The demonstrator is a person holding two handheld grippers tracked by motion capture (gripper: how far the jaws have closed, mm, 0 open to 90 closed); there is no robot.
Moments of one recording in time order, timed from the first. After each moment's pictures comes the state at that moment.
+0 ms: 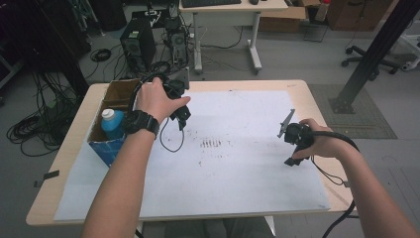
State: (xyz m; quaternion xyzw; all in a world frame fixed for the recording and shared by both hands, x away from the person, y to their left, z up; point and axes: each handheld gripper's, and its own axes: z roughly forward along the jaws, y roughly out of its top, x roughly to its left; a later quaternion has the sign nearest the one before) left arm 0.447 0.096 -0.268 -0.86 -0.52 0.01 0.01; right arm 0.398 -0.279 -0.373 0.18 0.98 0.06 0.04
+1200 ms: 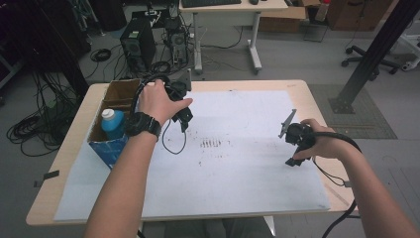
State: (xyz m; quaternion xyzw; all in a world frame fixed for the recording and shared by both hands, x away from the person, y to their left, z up) left arm 0.444 0.093 -0.271 -0.86 -0.52 0.01 0.00; right arm 0.395 -0.280 -0.369 0.18 0.98 0.07 0.05
